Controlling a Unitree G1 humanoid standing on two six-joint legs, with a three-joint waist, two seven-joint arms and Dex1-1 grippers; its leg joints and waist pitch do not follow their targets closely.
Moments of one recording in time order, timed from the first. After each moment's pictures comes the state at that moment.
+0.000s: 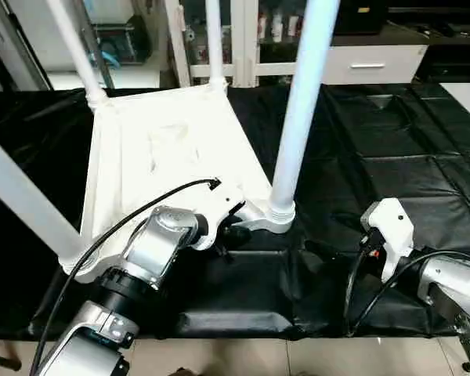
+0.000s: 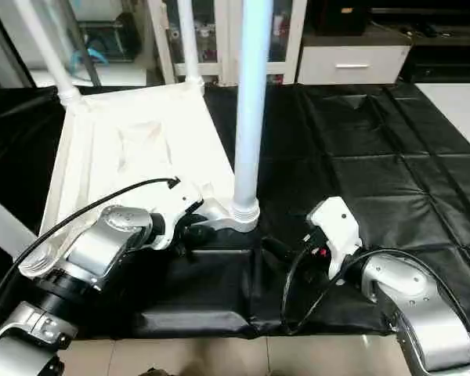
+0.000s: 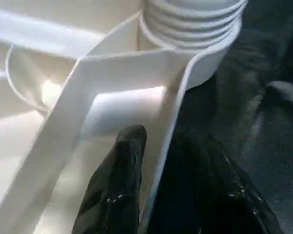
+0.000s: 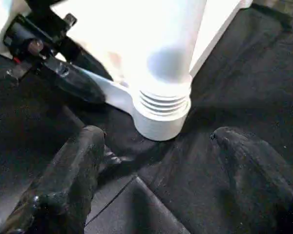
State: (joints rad) left arm -0.55 0.23 -0.31 0.34 0.06 0.52 -0.82; right arm 0.01 -0.58 0.01 -0.30 0.31 0.46 0.71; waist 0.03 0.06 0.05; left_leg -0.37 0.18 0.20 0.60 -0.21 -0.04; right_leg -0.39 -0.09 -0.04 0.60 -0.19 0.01
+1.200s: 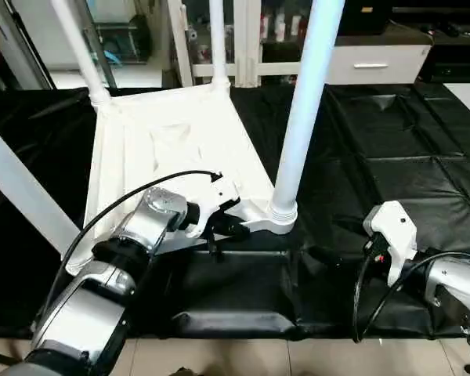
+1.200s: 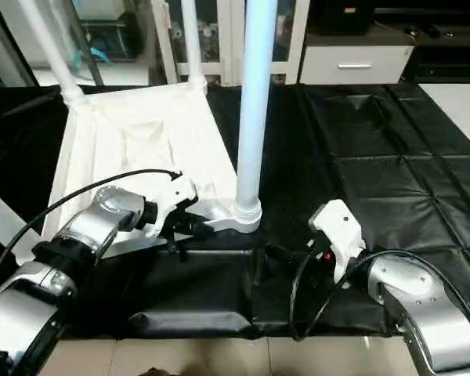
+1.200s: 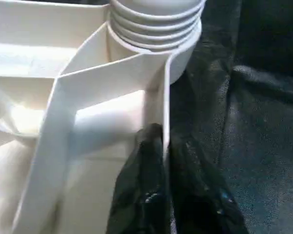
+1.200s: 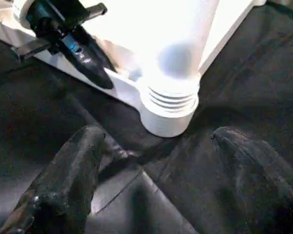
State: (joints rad) left arm -0.78 0.25 -0.31 0.88 0.04 0.13 -1.10; right arm 0.01 -0.60 0.01 -0.30 0.31 0.45 0.74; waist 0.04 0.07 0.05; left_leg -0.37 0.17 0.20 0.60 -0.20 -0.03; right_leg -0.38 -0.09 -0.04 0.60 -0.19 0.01
